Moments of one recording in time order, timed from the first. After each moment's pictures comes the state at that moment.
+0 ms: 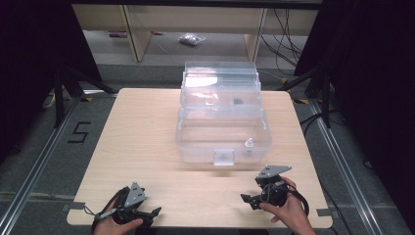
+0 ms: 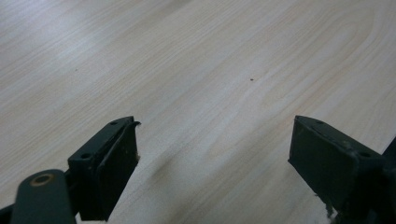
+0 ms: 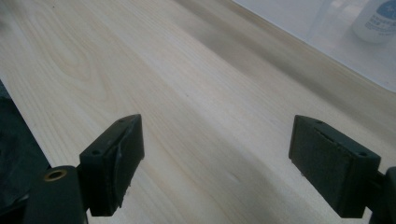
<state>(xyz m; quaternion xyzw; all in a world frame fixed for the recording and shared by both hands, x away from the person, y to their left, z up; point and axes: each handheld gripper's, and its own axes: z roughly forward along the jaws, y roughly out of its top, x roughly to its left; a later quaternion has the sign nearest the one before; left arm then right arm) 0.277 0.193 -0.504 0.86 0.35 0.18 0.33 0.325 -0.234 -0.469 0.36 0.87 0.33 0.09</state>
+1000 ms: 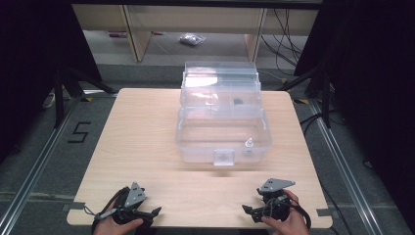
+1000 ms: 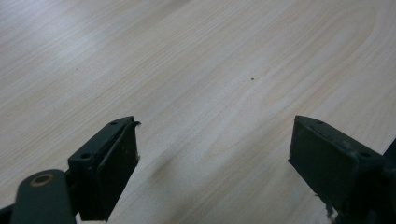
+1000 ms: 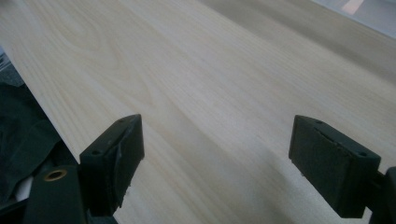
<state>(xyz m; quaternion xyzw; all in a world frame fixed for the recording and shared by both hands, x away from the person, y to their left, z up) 0.278 0.193 -0.504 0.86 0.35 0.18 0.33 0.294 -0.238 -0.489 0.39 0.85 0.34 0.09</state>
